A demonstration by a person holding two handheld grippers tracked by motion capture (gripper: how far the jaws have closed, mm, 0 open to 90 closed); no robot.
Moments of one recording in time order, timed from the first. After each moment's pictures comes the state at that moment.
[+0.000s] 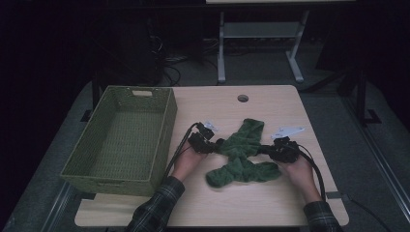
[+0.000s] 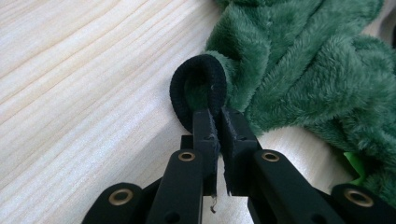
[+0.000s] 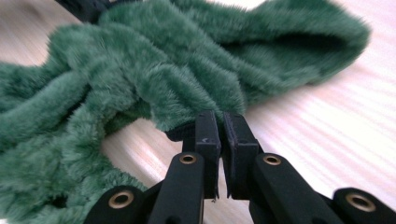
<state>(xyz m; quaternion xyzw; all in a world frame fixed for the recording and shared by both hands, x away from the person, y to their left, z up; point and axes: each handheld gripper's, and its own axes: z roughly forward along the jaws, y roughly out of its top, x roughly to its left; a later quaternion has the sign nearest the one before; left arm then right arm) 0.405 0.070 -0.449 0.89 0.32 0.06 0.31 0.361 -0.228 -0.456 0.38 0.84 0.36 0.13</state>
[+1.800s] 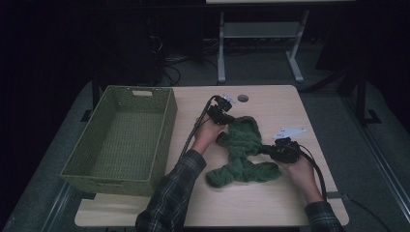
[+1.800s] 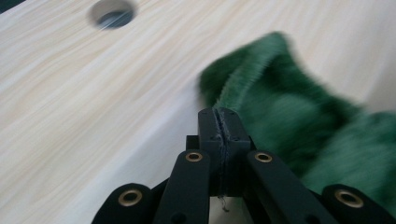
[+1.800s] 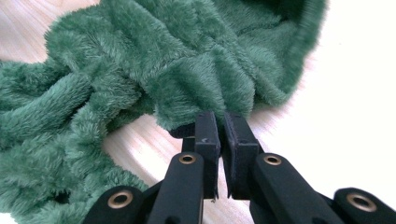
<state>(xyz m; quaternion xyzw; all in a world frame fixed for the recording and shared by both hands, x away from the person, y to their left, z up) 0.492 0.018 -0.426 0.88 0.31 0.10 0.34 0.358 -0.232 -0.453 0.38 0.84 0.38 0.13</state>
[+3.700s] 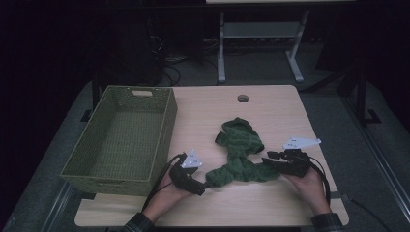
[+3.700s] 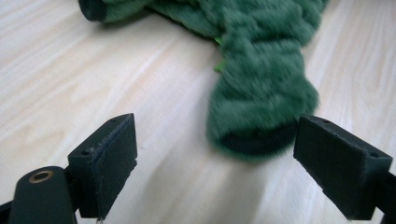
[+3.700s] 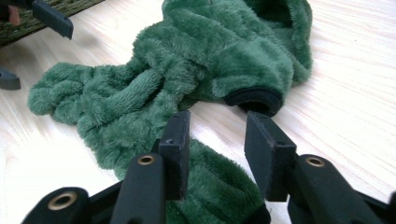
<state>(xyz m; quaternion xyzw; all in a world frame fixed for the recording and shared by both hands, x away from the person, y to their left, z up) 0.291 0.120 -0.458 0.89 0.25 0.09 0.38 0.313 -0.243 -0.441 0.38 0.81 0.43 0.11</state>
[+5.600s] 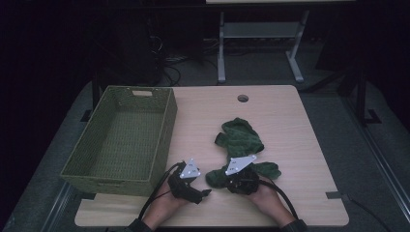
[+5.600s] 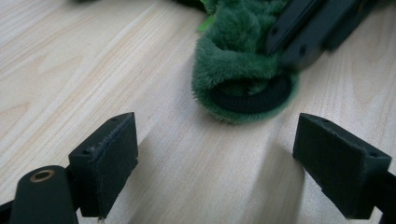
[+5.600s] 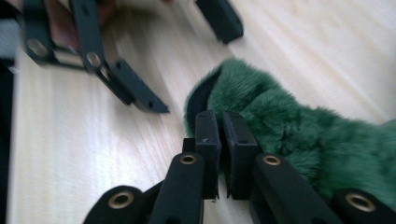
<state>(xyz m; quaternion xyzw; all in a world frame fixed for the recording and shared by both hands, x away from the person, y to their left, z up) 0.282 0.126 -0.478 0.89 0.23 0.09 0.38 0.282 -0.104 -0.458 0.22 0.89 0.40 0.04</state>
